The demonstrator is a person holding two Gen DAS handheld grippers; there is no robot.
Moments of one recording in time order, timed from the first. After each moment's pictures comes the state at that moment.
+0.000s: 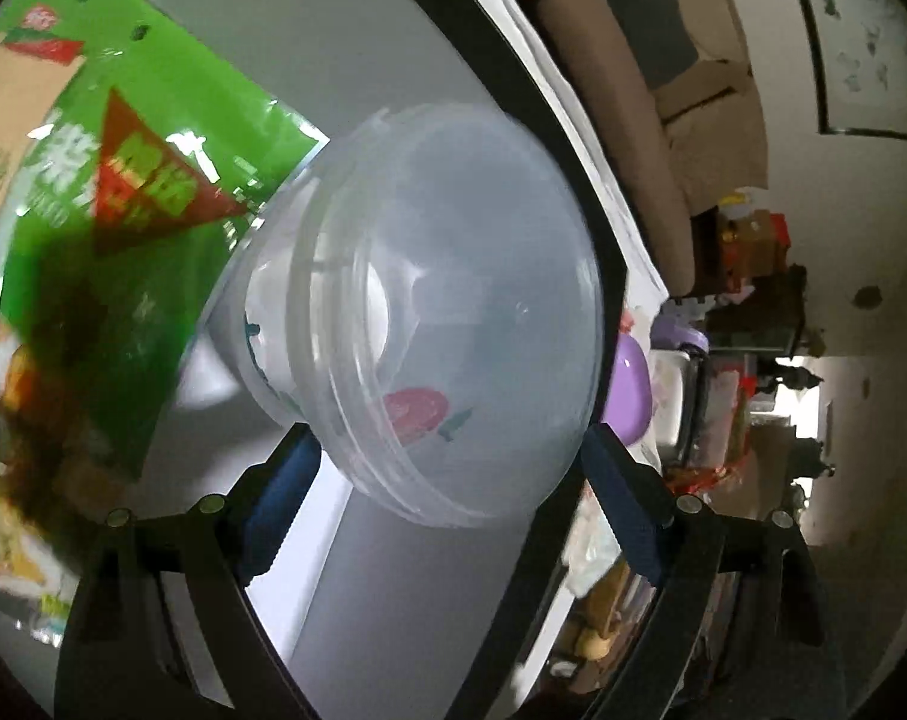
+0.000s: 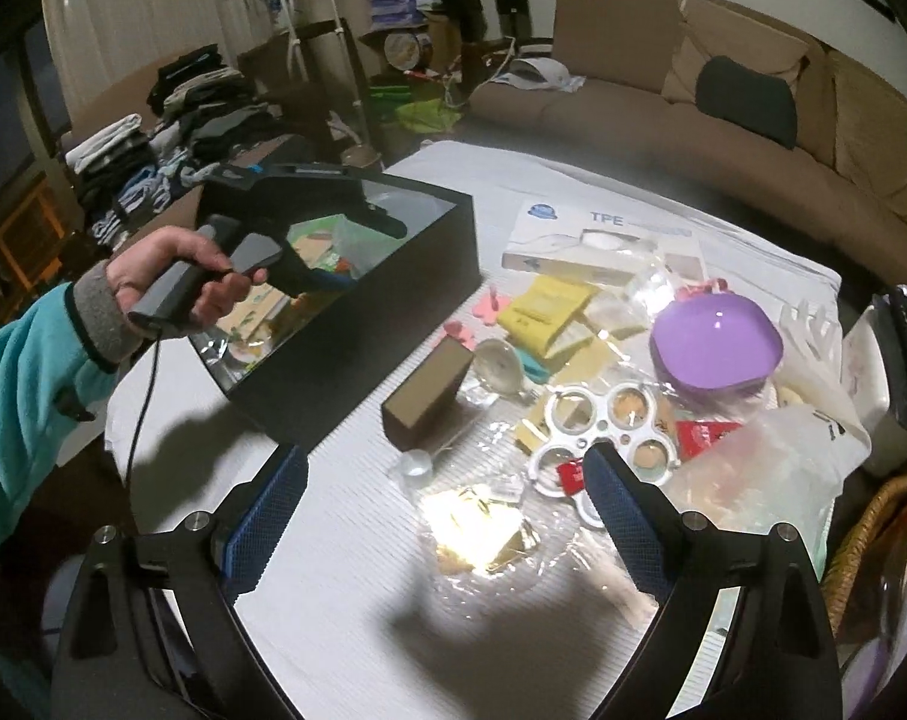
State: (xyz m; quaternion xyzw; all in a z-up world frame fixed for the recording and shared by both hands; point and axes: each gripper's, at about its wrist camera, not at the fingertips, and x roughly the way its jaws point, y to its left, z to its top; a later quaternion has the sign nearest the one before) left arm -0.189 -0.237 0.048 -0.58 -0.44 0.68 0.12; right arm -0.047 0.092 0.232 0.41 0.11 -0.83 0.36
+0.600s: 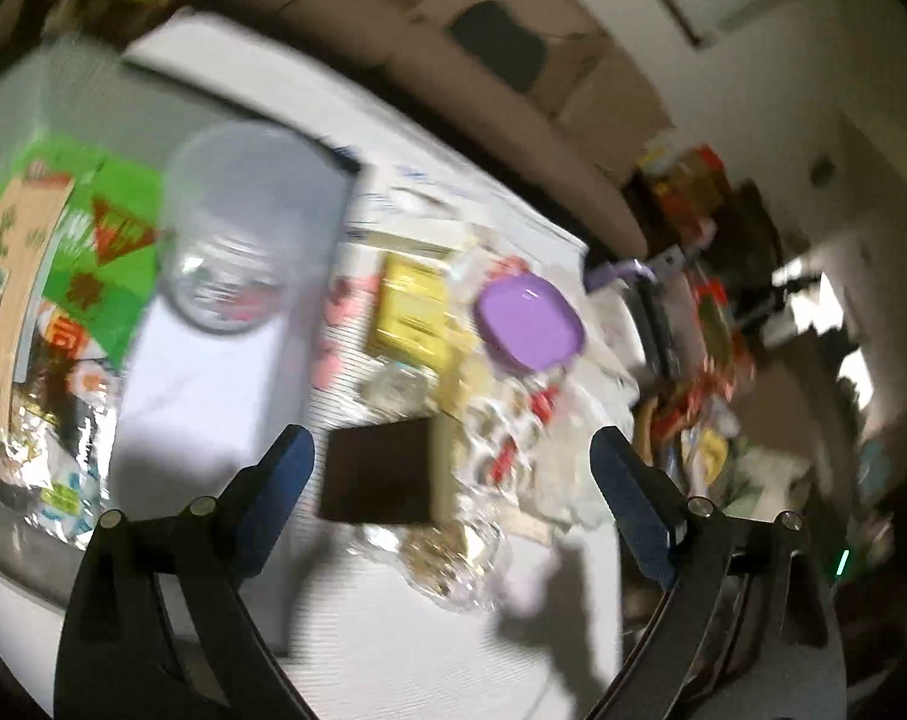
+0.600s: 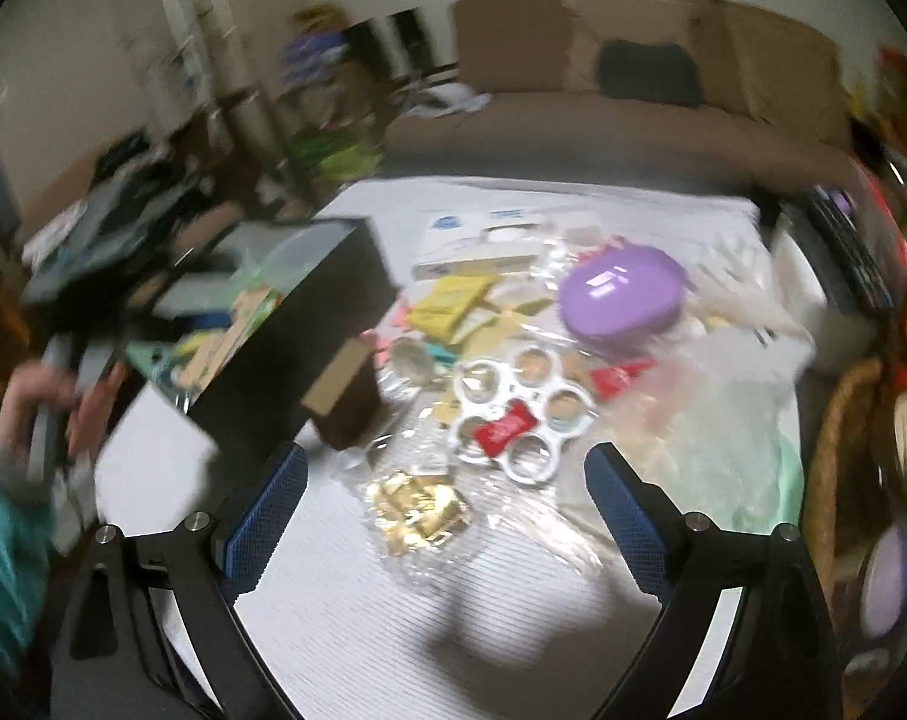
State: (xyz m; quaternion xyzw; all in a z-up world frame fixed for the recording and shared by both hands) left arm -0.053 -0.133 0.159 -0.46 -0.27 0.83 0.18; right arm -0.039 0.184 0.222 0.40 -0.02 -0.87 0.27
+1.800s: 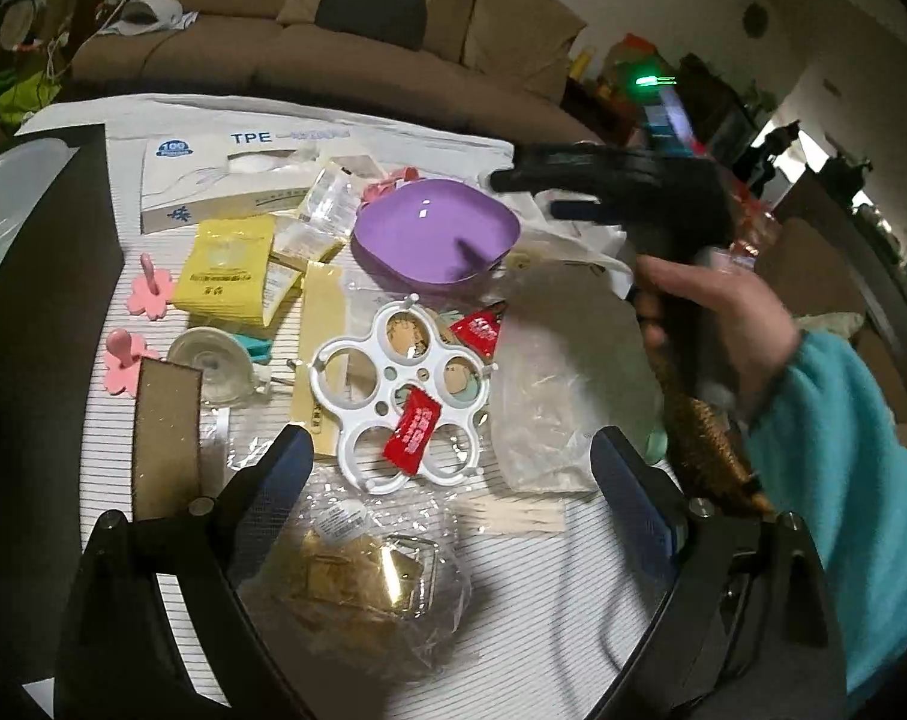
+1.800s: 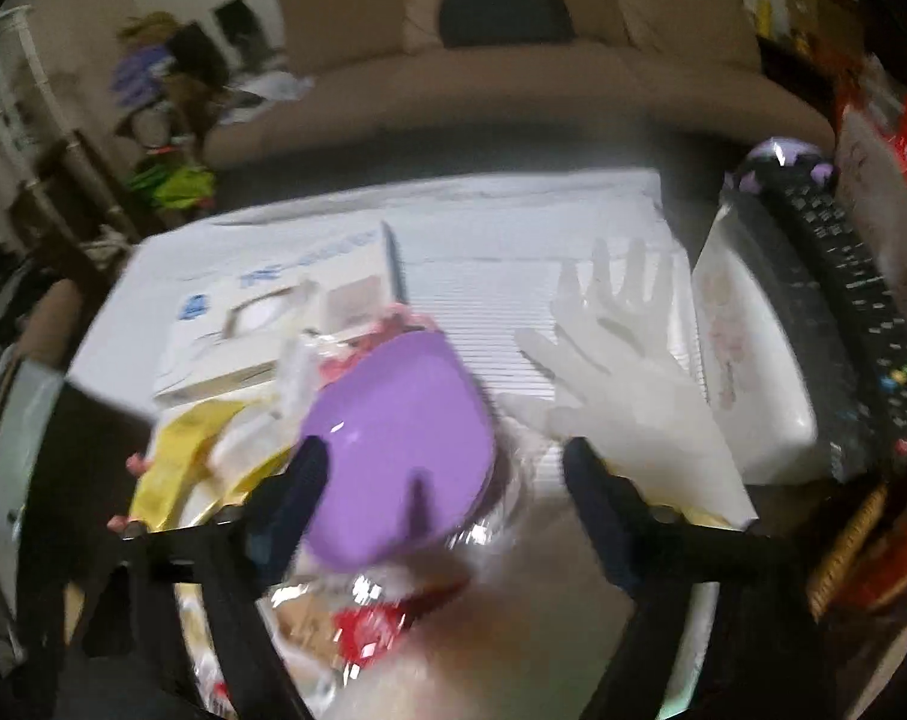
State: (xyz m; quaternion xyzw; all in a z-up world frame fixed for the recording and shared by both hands) left arm -0.065 0.016 0.110 -0.45 -0.13 0.85 0.23; right arm -0.295 0.211 0.161 0.48 -0.03 -0.87 0.13
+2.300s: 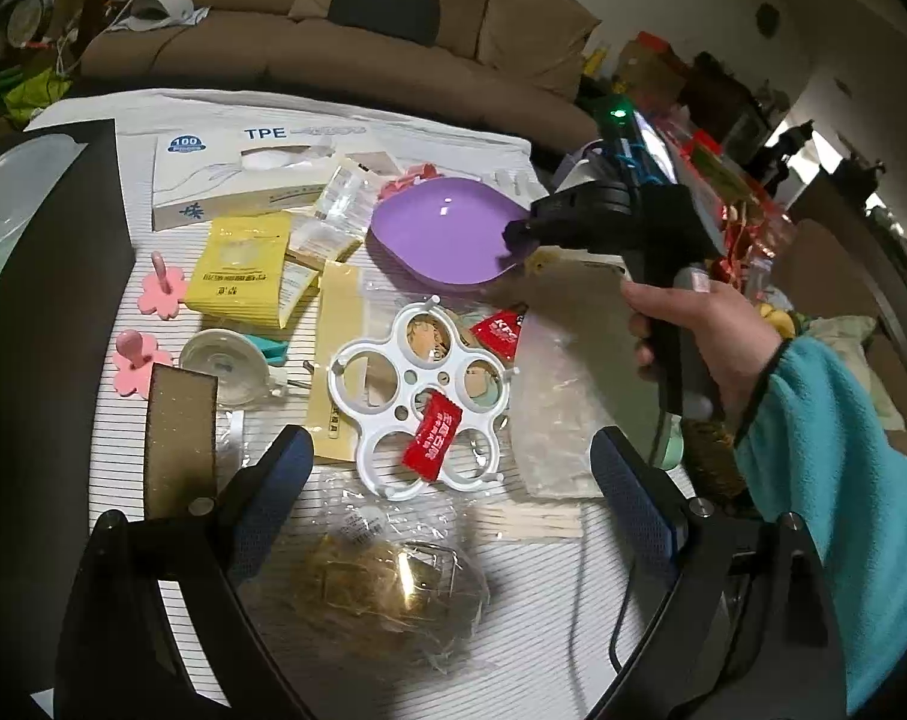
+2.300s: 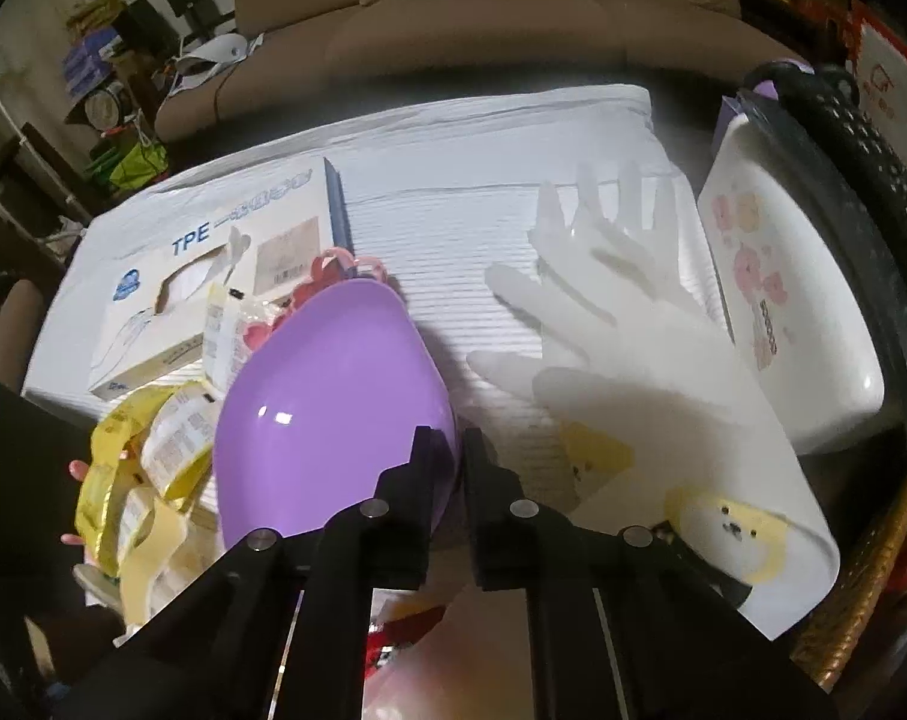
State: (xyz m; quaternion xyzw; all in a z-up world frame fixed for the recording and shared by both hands) left arm -0.072 0.014 0.103 -0.46 -0.12 0.86 0.21; right arm -0.307 0.211 0.126 0.52 -0.04 -0.85 0.11
